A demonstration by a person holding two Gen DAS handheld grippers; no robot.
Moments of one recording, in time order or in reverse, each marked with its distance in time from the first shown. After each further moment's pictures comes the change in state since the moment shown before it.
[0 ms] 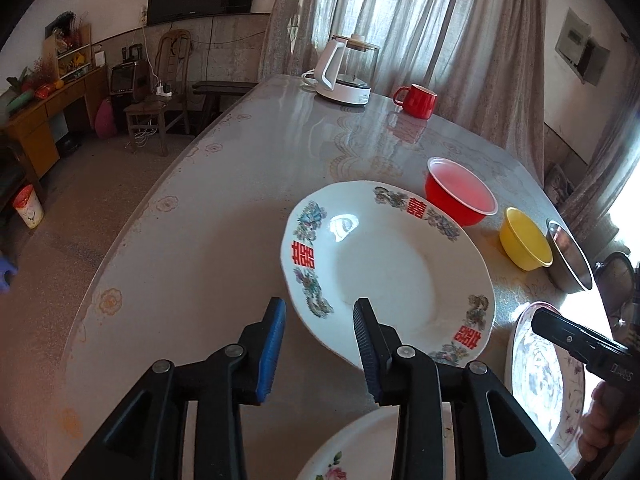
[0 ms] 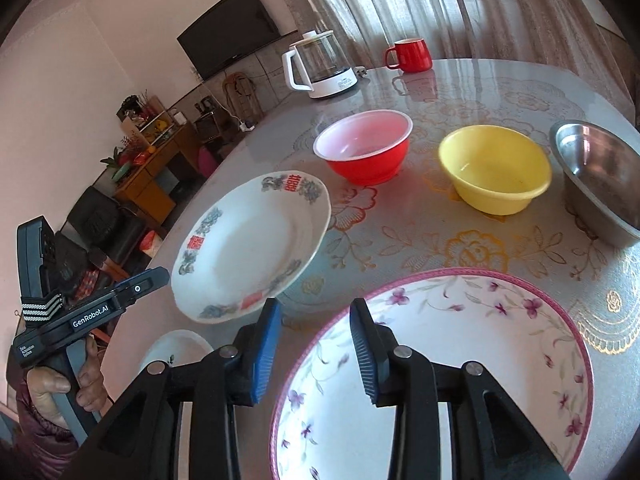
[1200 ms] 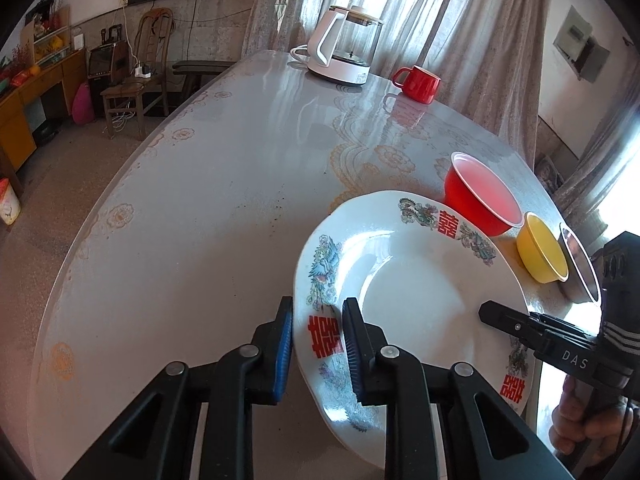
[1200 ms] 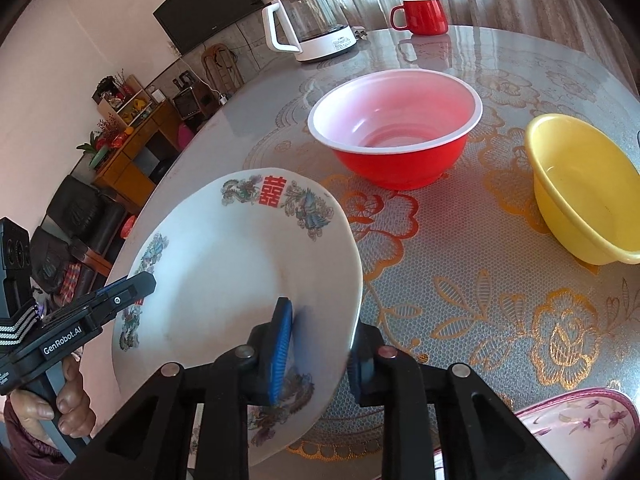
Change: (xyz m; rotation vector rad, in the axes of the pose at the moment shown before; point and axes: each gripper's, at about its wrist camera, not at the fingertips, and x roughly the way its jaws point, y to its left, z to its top) left arm 0.065 0.011 0.034 -0.010 0.091 -0.087; right arm 0.088 -0.004 0.035 0.027 0.115 -0.063
